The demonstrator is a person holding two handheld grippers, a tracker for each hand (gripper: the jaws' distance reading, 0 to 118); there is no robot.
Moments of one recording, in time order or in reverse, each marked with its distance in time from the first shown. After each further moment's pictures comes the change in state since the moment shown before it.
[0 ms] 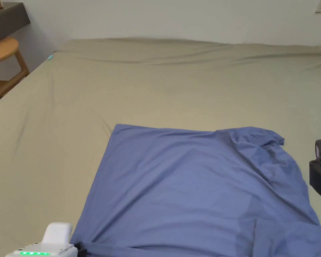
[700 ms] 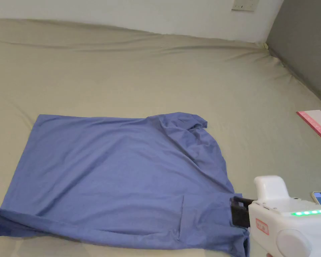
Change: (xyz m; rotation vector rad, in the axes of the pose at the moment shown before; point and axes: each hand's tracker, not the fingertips) left arm 0.011 0.038 0.072 0.265 -0.086 0.053; right arm 0.049 -0.147 -0.026 -0.610 0.043 -0.149
